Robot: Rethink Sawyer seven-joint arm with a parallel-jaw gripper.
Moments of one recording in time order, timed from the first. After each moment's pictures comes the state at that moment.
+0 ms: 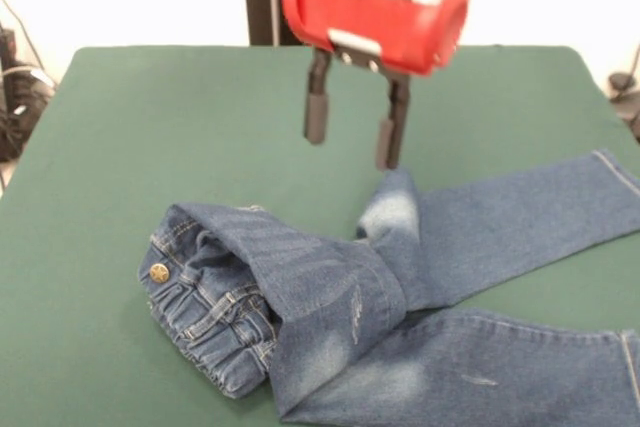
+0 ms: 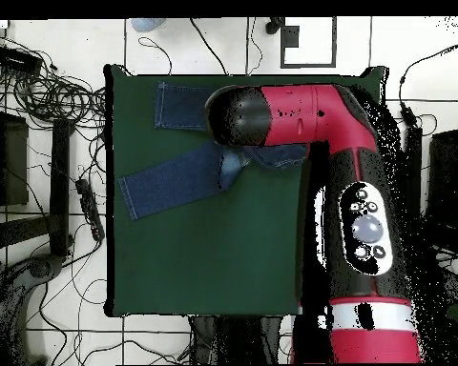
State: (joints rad) arm -0.26 -0.61 0.25 1.16 -0.38 0.86 2.43
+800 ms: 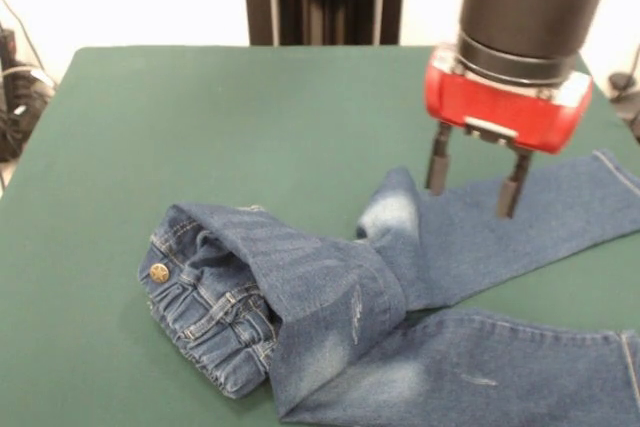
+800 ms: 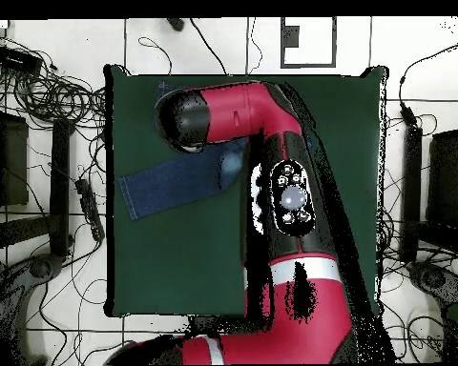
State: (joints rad) arm -0.13 -0.47 0.24 1.07 -0.37 0.93 2.43
